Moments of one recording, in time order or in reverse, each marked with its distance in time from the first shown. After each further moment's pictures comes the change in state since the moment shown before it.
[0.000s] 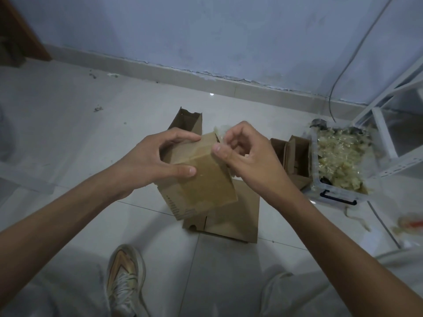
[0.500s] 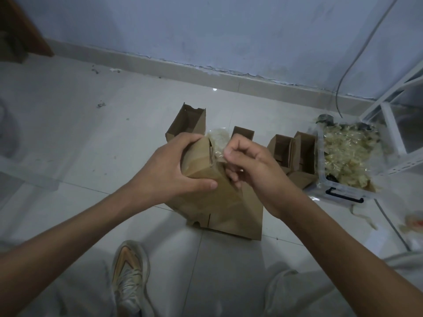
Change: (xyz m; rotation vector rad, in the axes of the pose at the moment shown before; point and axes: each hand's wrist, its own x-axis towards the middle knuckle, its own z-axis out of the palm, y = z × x) left_hand 0.000 -0.012 0.031 0.328 0.122 0.127; right_hand -0.009 0.008 0.007 0.348 -0.217 0.112
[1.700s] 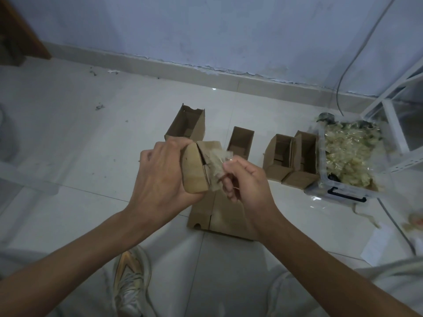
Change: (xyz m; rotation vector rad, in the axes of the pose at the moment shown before) left_hand -0.012 -0.009 0.022 0.408 0.307 0.183; right_hand -0.004 0.026 0.032 0.119 0.341 0.162
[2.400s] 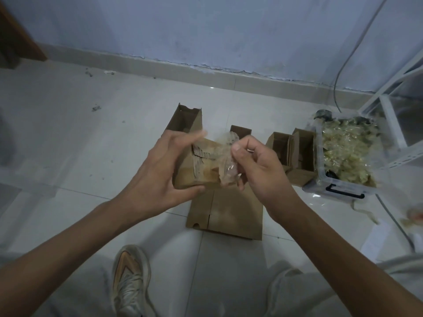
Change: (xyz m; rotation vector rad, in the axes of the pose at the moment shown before) left_hand 0.014 -0.015 -0.011 -0.337 -0.197 0.118; right_hand 0.008 -0.027 -0.030 -0.195 -0.100 -0.178
